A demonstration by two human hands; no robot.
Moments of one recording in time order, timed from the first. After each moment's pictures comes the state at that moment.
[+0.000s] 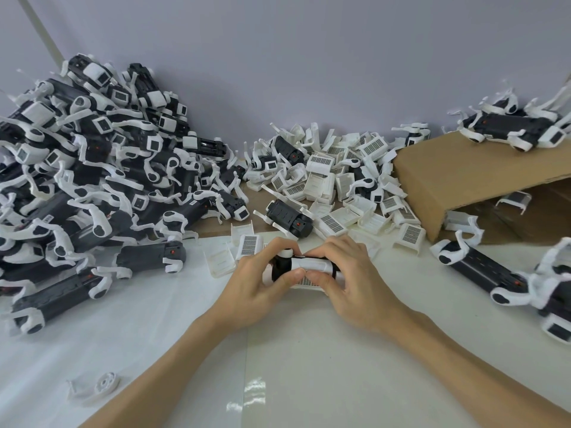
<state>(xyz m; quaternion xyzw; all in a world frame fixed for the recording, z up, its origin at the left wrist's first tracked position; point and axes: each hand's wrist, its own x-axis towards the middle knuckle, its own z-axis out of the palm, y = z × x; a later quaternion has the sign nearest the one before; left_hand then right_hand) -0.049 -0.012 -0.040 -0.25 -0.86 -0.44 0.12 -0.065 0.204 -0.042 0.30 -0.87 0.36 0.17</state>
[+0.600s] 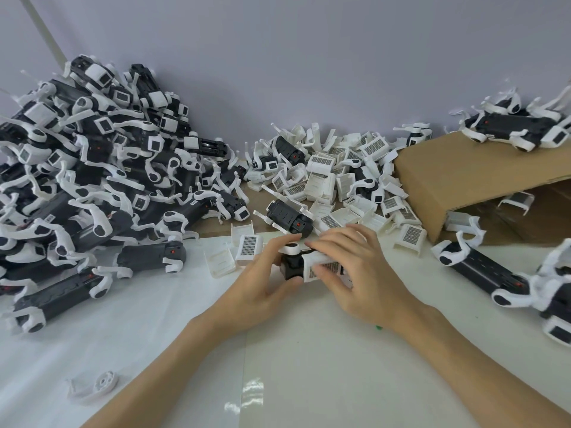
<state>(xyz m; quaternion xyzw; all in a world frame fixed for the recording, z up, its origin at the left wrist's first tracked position) -0.047 -0.012 -0.043 -0.23 -0.87 -0.43 0.05 -0.076 0.219 -0.039 0.35 -0.87 0.25 0.25</state>
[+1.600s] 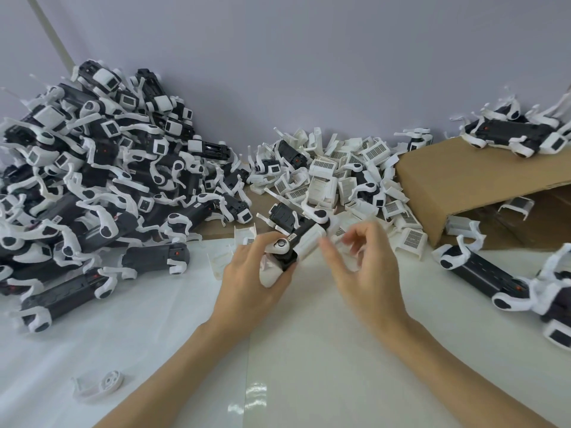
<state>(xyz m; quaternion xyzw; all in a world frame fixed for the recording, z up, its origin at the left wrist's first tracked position) -0.049 -0.008 -0.056 -0.14 -0.87 -0.36 0.31 -0.062 0.196 -0.032 0.14 -0.80 0.50 0.30</state>
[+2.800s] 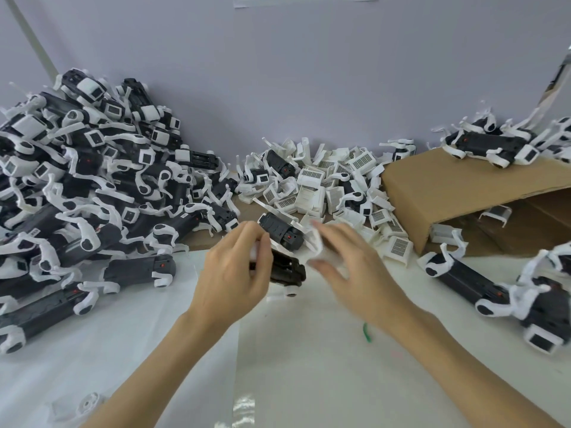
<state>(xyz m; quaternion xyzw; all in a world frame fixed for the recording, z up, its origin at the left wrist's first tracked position) -0.054 -0.003 -0.001 -0.20 -0.85 -0.29 0.39 -0.069 0.217 -0.008 0.27 -0.87 0.37 0.19</state>
